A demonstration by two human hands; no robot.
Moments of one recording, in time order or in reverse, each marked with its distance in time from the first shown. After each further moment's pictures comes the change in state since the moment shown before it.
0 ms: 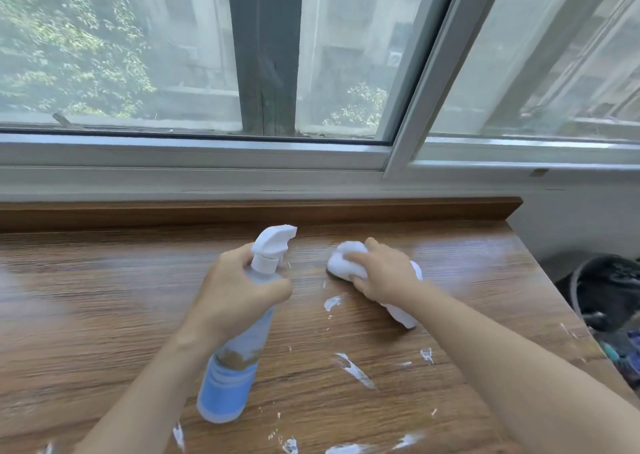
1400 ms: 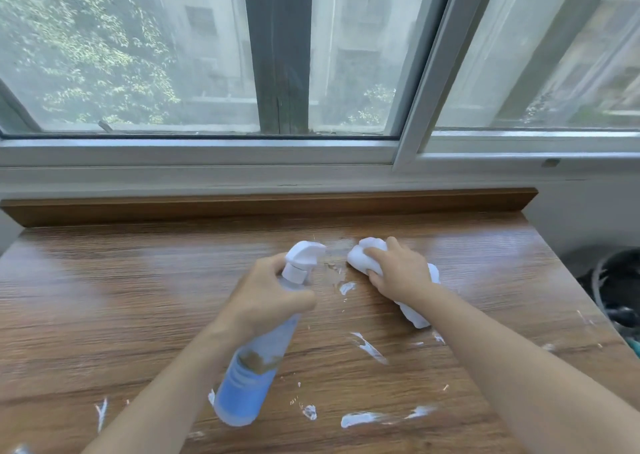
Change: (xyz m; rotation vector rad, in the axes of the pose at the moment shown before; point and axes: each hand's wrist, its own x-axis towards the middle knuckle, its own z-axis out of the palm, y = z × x) left_hand -0.026 -0.010 0.016 0.057 -0.130 -0.018; right_hand -0.025 -0.003 0.009 -0.021 0.021 0.106
